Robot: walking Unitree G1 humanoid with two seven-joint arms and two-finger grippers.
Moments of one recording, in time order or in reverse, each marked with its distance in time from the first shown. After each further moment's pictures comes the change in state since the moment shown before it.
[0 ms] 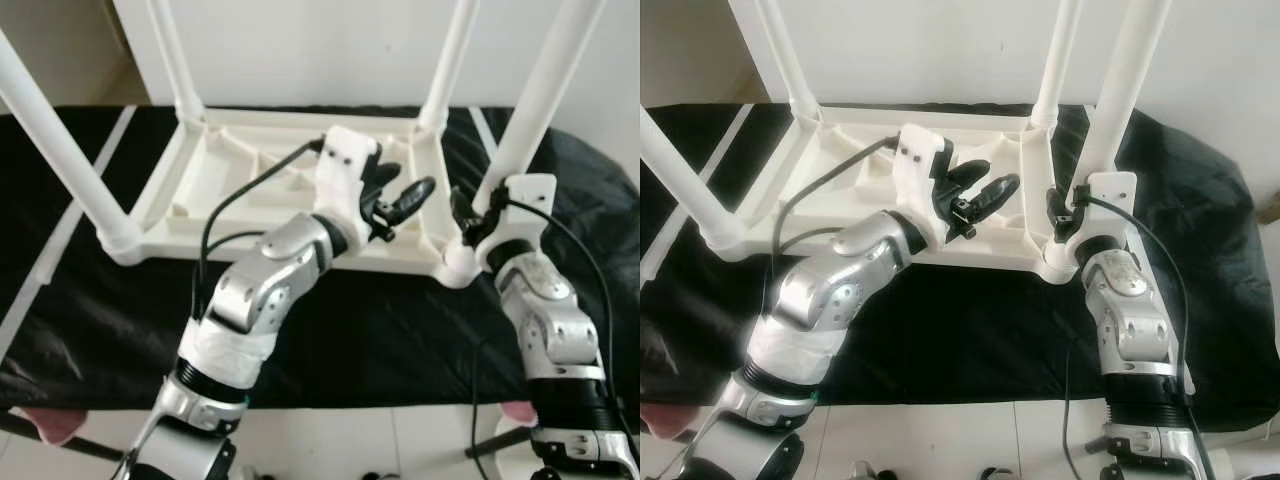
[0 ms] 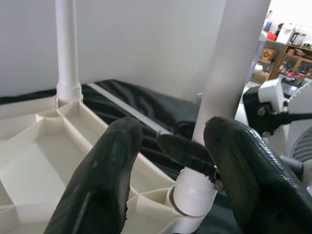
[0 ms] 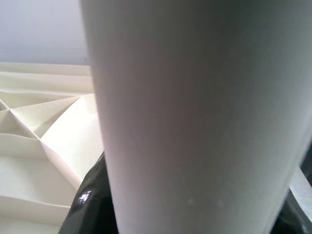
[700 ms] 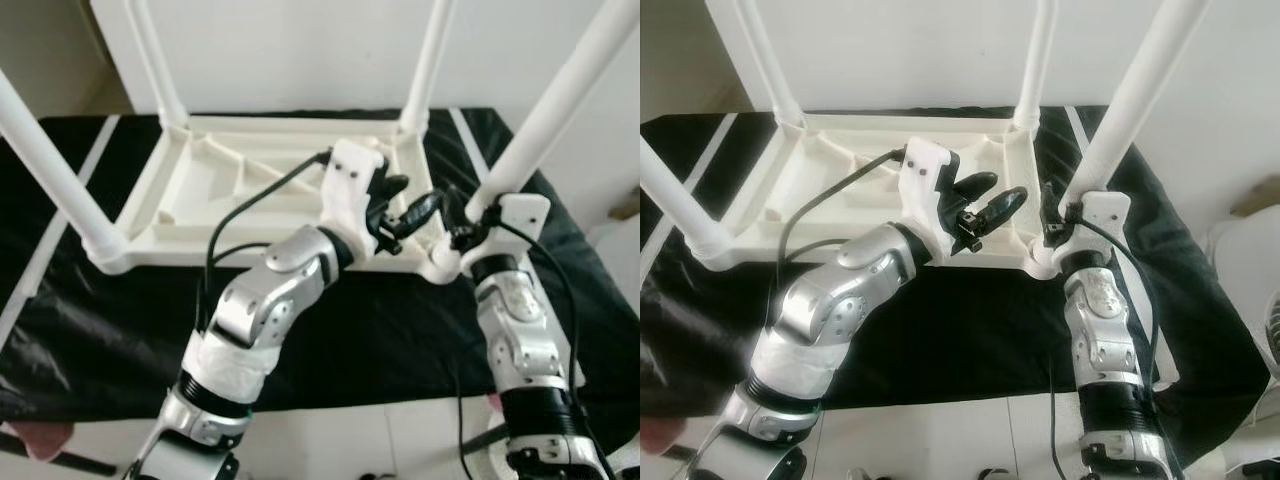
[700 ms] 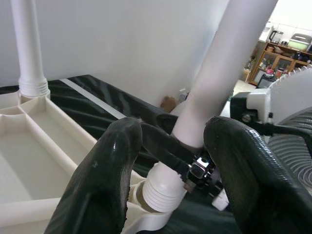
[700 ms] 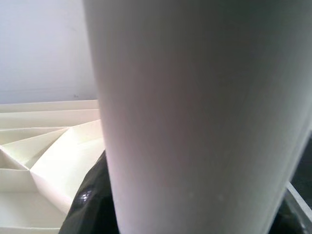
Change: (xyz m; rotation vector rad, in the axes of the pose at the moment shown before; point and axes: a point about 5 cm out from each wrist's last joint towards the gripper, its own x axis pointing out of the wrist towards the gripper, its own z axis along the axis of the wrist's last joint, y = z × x) left arm -0.003 -0.008 -0.008 -0.040 0.017 -0.014; right arm 0.007 0.012 -0.021 0.063 -0.105 -0.038
